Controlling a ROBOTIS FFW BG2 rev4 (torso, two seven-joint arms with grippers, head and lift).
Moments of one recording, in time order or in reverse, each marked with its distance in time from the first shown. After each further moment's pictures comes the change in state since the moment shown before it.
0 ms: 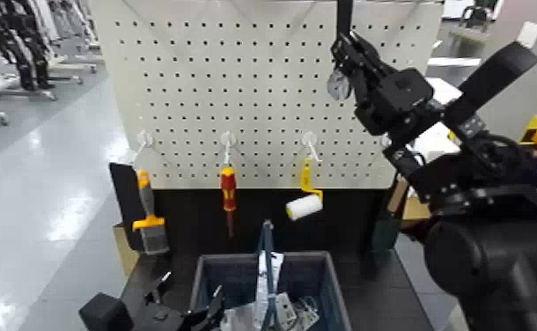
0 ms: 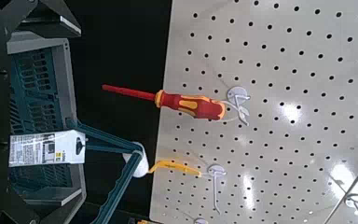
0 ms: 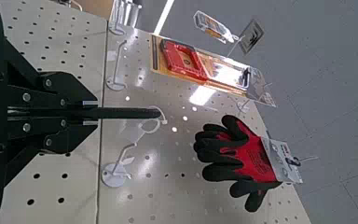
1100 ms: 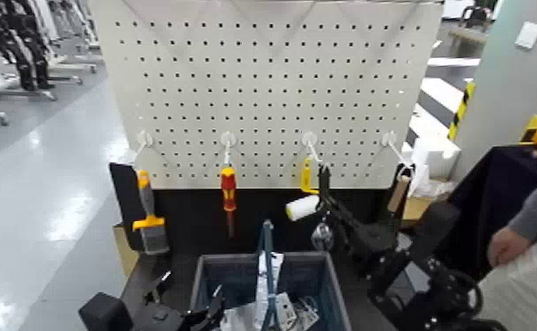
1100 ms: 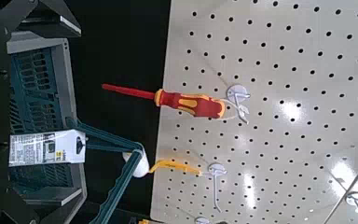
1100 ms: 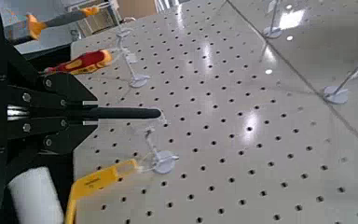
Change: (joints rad) left arm 0.002 0.005 0.000 -0.008 -0.003 0.004 0.002; right arm 0.372 0.016 -0.028 0.043 -0.156 0.201 -0.064
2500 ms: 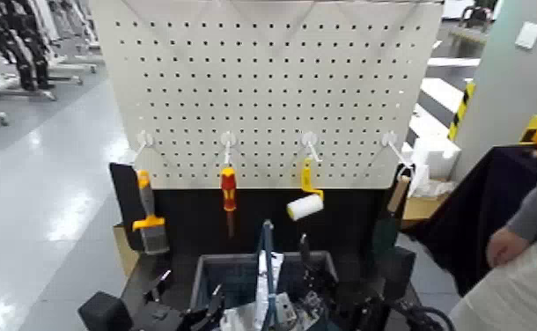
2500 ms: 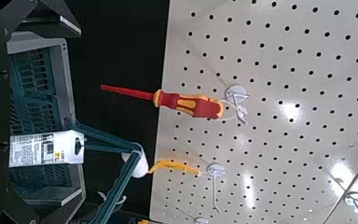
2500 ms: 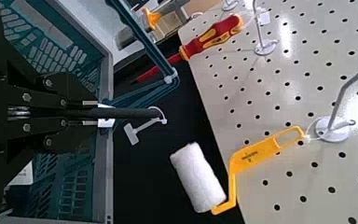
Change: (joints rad) left arm -0.004 0.000 0.000 0.002 0.001 -0.002 0.000; right arm 0.023 -0.010 0.008 0.162 0.084 0.170 0.057
